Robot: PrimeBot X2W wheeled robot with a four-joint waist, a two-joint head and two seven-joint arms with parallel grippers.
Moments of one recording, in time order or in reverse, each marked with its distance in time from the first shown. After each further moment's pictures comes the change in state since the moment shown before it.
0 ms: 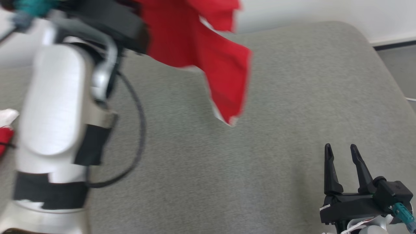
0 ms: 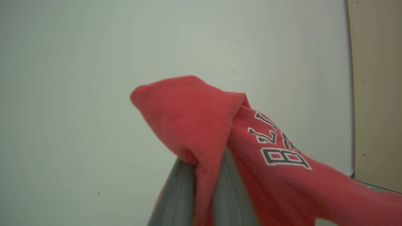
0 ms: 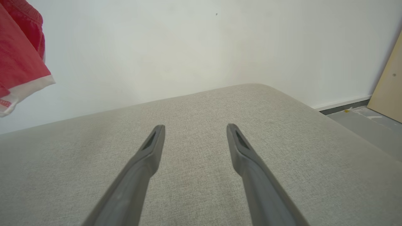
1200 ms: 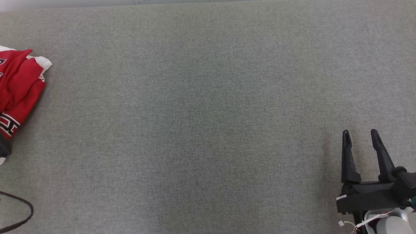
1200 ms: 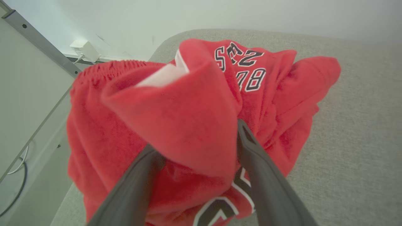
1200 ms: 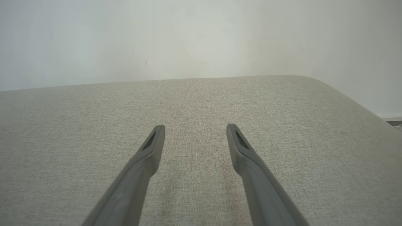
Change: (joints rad) left arm 0.345 0.281 0.408 0.447 -0.031 0.033 0.167; right arm -0.013 -0.064 -0.036 -0.077 -0.045 0.000 0.008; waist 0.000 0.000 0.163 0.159
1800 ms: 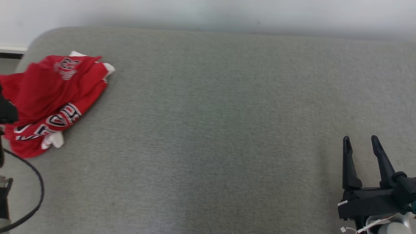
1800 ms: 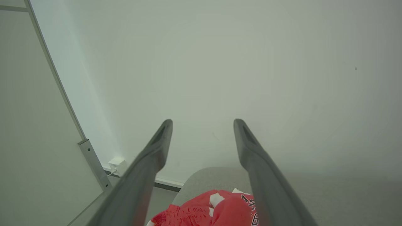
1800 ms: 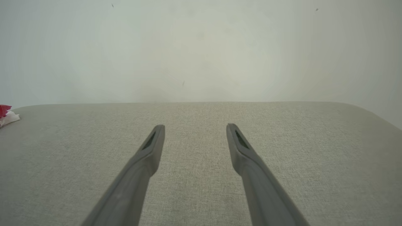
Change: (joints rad) left arm 0.012 -0.082 0.000 -0.326 0.042 0.001 -0.283; right arm 0.030 -0.002 -0.004 -0.013 -0.006 0.000 0.017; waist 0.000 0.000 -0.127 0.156
